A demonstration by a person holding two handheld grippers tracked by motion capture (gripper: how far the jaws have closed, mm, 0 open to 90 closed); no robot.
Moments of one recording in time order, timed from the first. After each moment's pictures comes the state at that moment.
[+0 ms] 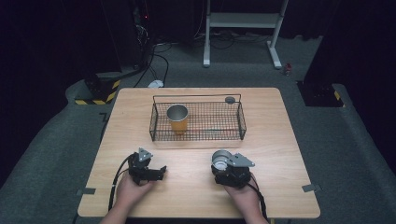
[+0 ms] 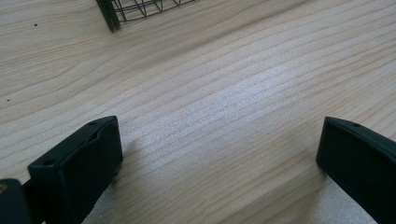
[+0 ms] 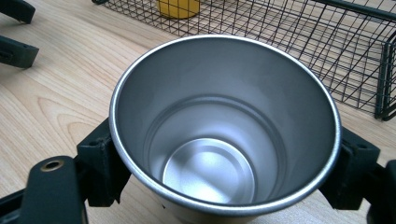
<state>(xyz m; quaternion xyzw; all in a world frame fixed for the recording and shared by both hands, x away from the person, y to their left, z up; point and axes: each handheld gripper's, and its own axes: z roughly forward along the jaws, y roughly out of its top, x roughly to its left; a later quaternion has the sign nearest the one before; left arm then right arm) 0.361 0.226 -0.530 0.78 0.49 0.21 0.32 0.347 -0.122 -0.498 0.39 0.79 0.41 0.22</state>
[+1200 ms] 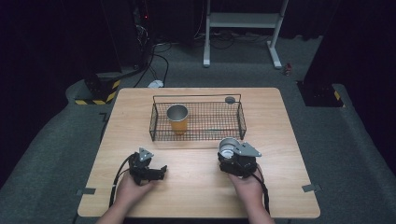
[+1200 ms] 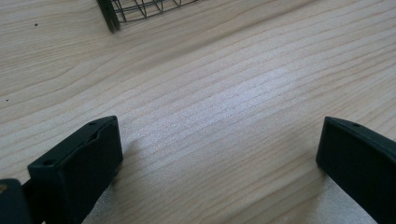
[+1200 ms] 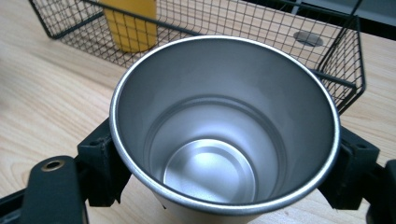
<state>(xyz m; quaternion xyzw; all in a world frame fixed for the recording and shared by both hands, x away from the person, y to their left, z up) 0.362 0.223 -0.530 0.78 0.50 0.21 0.32 0.365 -0.132 -0.466 0.43 0.76 0.40 0.27</state>
